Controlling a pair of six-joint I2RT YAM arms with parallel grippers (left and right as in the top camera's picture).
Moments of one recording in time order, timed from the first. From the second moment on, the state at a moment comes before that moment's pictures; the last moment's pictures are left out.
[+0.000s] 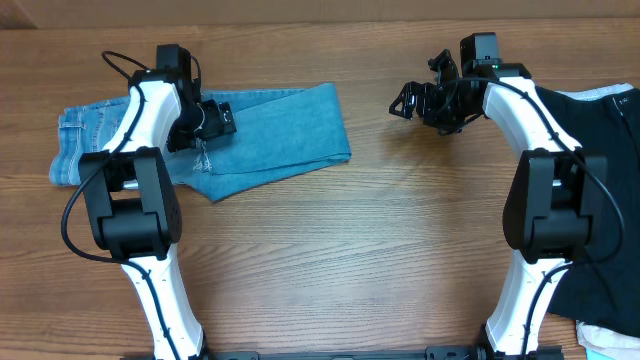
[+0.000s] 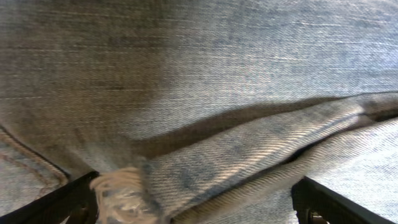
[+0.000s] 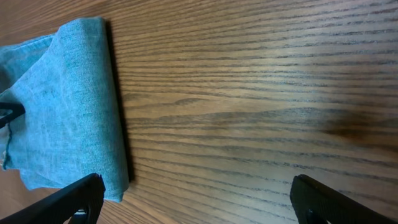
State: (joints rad) left arm 0.06 2.26 1.75 -0.90 0.10 -0.24; right arm 0.02 2.18 1.70 -0.78 -0.54 0.15
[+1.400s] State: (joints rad) left arm 0.38 2.26 2.36 -1.34 0.03 -0.27; right arm 0.06 2.18 1.70 -0.76 -0.65 0.30
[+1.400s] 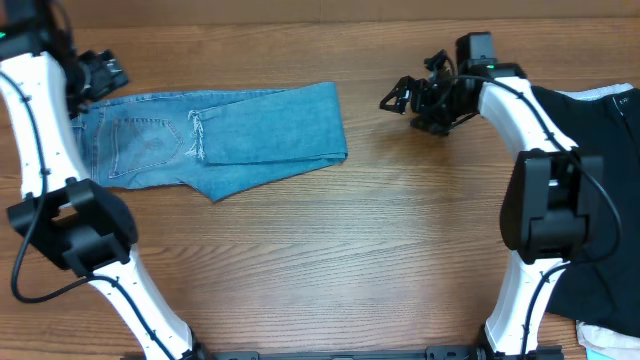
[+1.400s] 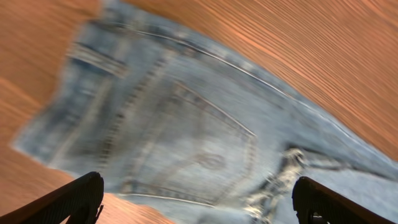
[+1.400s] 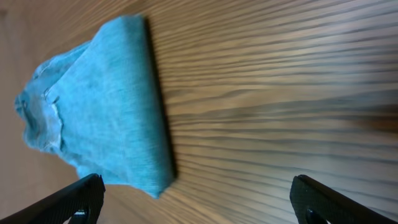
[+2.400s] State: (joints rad) left arm 0.44 2.26 2.36 -1.34 0.04 -0.27; right arm 0.32 2.26 1.70 -0.64 -0.20 0.39
